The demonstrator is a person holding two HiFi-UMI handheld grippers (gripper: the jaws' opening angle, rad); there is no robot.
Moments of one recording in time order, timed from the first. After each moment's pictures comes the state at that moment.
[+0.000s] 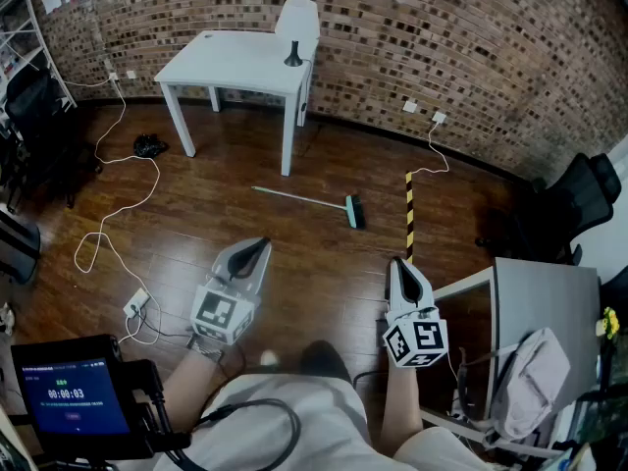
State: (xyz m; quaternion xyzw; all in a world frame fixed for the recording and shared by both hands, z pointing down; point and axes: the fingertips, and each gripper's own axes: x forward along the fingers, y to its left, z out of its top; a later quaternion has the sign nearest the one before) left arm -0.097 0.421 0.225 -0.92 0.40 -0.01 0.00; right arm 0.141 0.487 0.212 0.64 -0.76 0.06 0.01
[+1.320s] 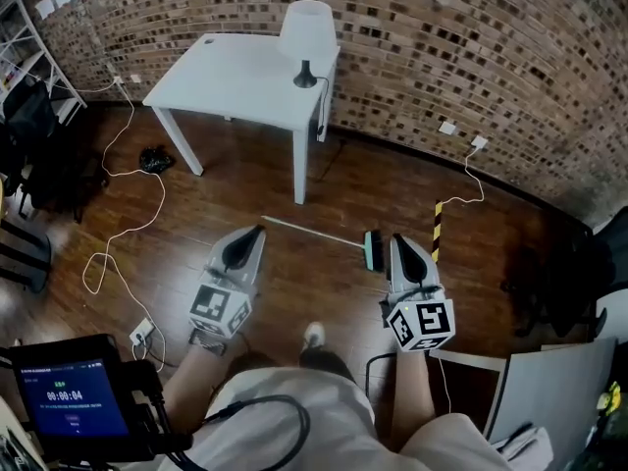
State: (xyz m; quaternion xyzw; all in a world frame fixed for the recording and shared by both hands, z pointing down) left arm -0.044 0.072 0.230 -0.88 0.47 0.00 -0.01; right arm 0.194 0.099 0.213 0.57 -0.82 0.04 0.02
